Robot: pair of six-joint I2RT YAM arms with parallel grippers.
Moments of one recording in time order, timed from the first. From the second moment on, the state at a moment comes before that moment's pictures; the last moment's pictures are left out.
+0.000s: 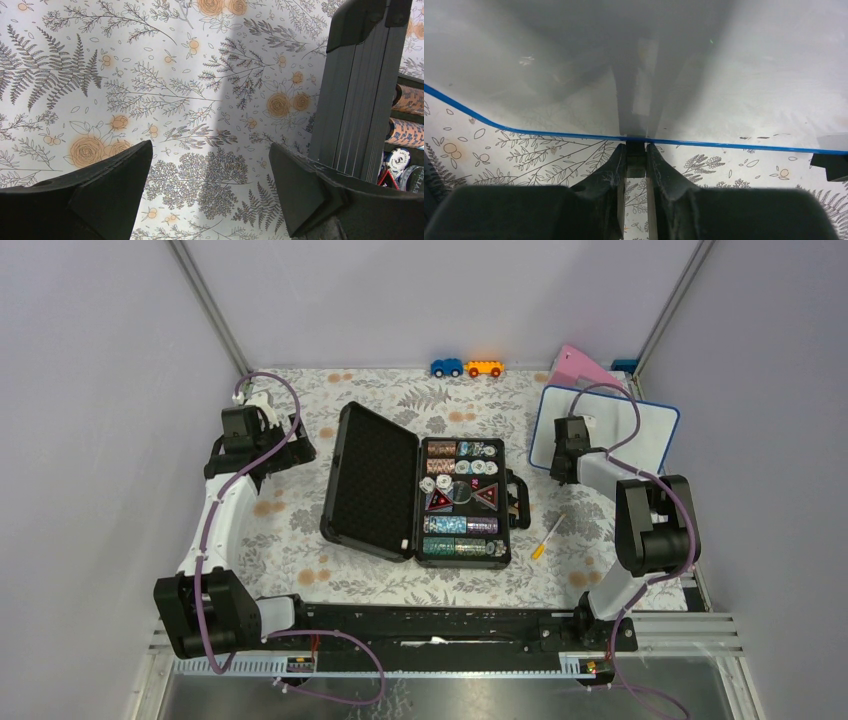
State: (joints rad) left arm 0.14 1.24 1.02 -0.50 0.15 -0.19; right arm 0.11 1.69 0.93 -0.22 0.33 0.31
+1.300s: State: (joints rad) left arm 0.14 1.25 1.02 -0.50 0.15 -0.19; right arm 0.06 1.70 0.92 -0.09 -0.04 0.05
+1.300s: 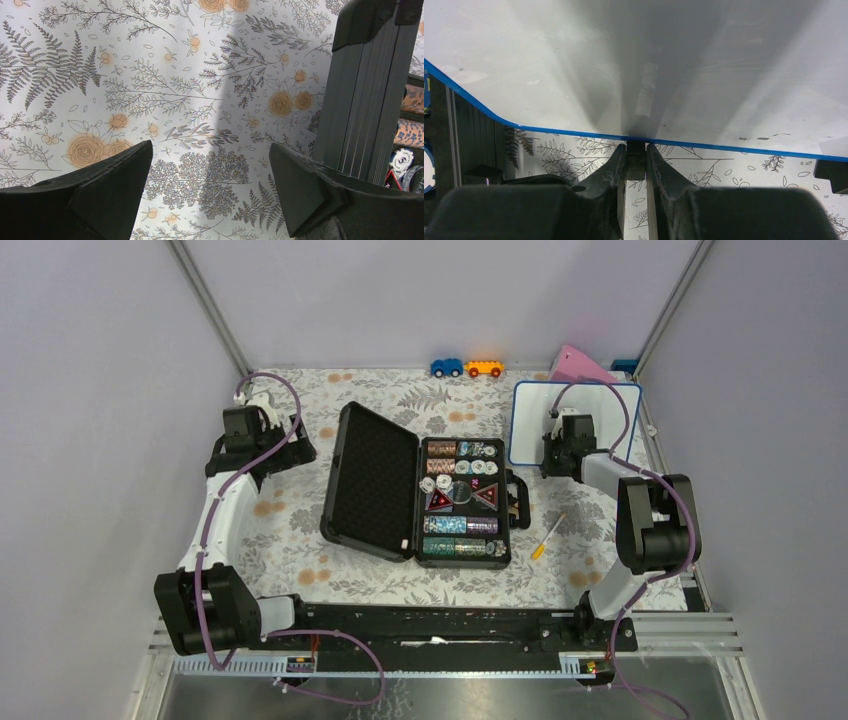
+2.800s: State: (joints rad) left arm 0.14 1.25 1.24 -0.74 0.55 0.08; right arm 0.03 1.39 0.94 -1.12 -0.46 -1.53
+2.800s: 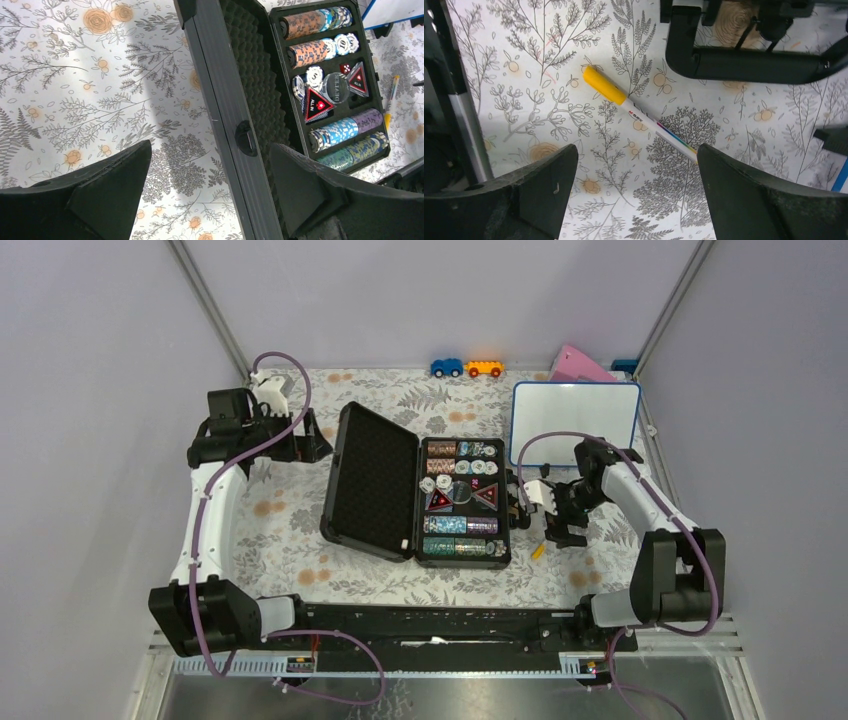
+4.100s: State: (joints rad) left arm 0.14 1.27 1.30 -0.77 0.60 0.04; right arm 0.03 1.43 0.71 -0.88 -0.37 -1.81
